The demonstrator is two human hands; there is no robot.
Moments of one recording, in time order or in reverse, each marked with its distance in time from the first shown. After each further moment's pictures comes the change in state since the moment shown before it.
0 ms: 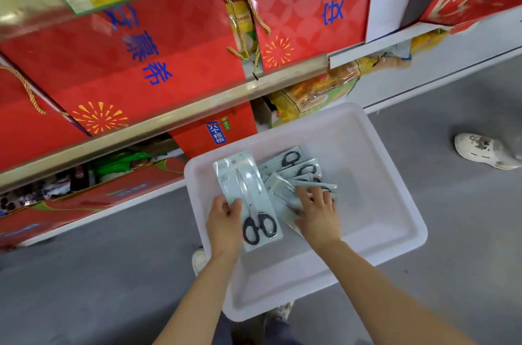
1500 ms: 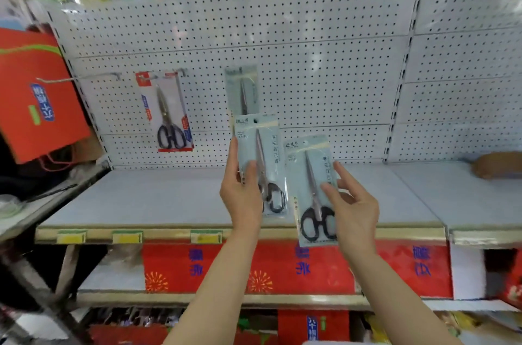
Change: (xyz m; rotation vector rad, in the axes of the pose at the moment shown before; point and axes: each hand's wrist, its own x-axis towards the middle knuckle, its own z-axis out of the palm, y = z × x) left_hand -0.126 0.334 -0.360 -0.794 0.585 0.957; right_hand -0.021 -0.338 -0.452 1.409 0.461 -0.392
